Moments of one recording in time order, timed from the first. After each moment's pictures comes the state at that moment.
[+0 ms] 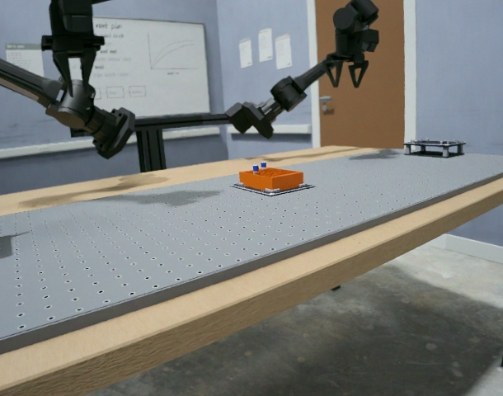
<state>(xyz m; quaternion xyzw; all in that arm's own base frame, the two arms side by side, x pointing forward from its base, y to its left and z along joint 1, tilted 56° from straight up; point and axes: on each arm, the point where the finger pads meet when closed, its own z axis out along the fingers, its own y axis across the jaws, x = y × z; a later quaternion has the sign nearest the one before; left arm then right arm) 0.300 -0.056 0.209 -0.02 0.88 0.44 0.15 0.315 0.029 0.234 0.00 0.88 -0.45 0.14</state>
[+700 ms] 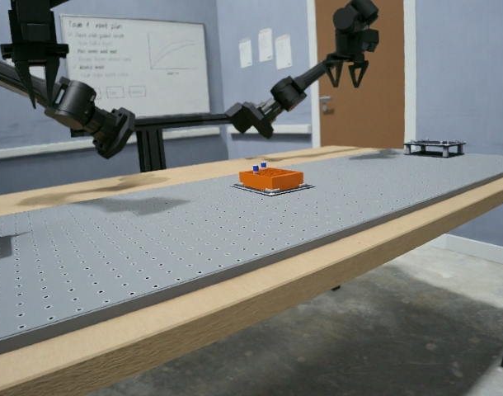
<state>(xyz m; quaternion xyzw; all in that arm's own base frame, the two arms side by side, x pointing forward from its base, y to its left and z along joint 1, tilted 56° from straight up) 0.300 -0.056 0.209 -0.02 0.88 0.44 0.15 0.325 -0.020 0.278 0.00 0.88 -0.45 0.14</state>
